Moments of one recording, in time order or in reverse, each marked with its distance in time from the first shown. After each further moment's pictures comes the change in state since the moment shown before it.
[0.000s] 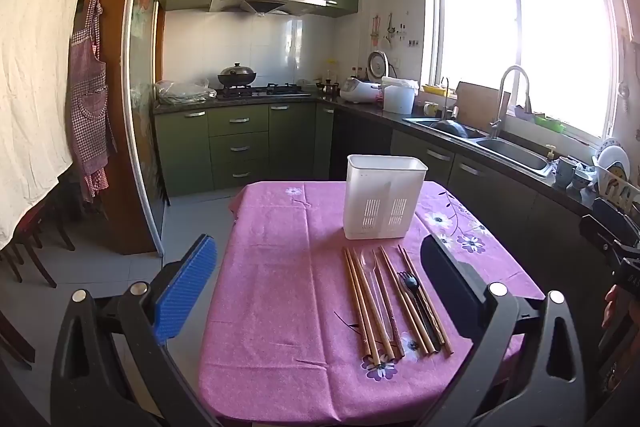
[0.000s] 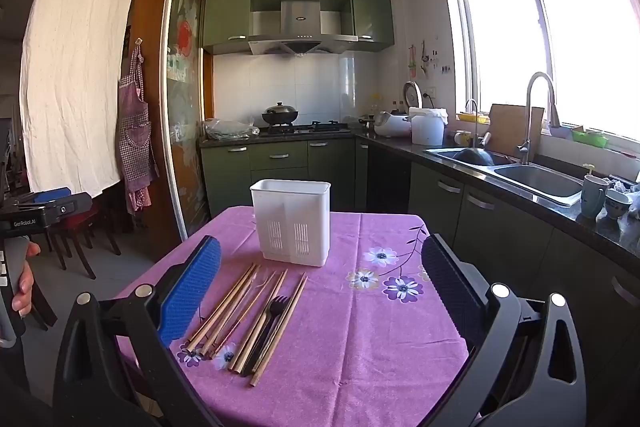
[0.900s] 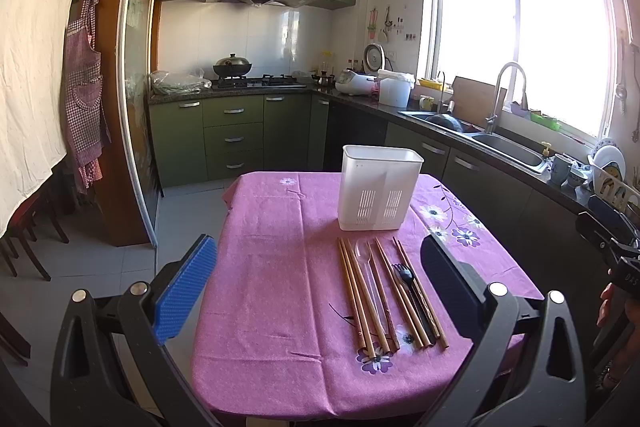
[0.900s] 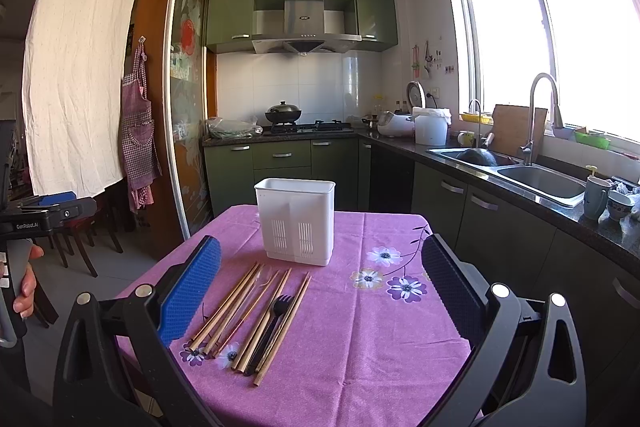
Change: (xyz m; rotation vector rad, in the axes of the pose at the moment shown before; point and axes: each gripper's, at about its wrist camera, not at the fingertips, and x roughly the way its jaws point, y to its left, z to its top) left arm 0.005 0.007 -0.010 -0.013 0.043 -0.024; right arm 0.003 0.009 -0.002 -0.013 0.010 0.005
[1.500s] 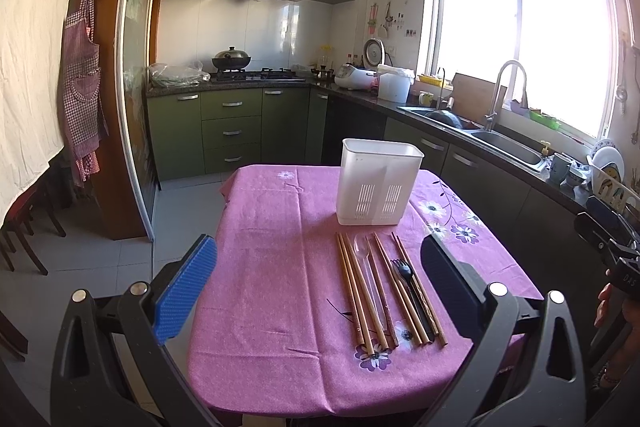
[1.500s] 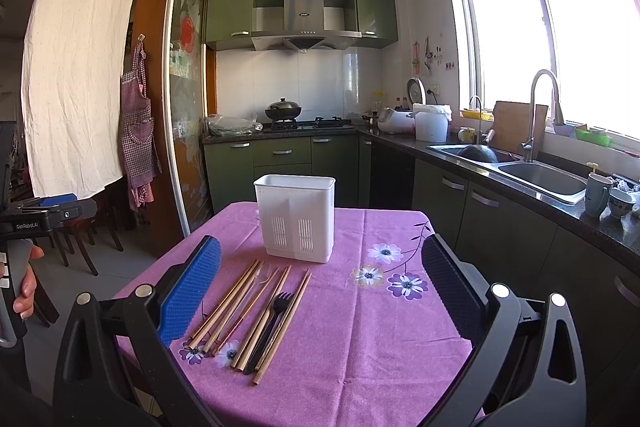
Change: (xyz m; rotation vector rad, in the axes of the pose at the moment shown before) left arm 0.008 -0.002 -0.004 -0.009 0.021 -0.005; right arm 0.005 0.000 -0.004 0.005 0.011 0.004
